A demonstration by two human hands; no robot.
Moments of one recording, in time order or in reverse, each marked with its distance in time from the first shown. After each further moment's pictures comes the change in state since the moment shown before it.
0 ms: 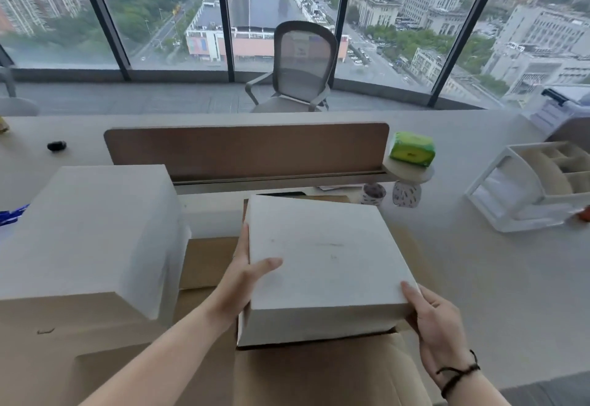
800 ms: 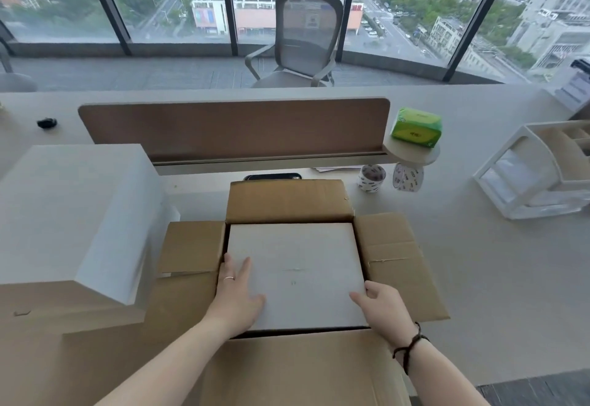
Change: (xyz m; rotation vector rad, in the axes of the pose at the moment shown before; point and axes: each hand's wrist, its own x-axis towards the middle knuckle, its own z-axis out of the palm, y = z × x) left_hand 0.031 -0.117 0.014 0.847 0.065 -0.407; right_hand 0.051 0.044 0.010 -0.759 -0.236 0.070
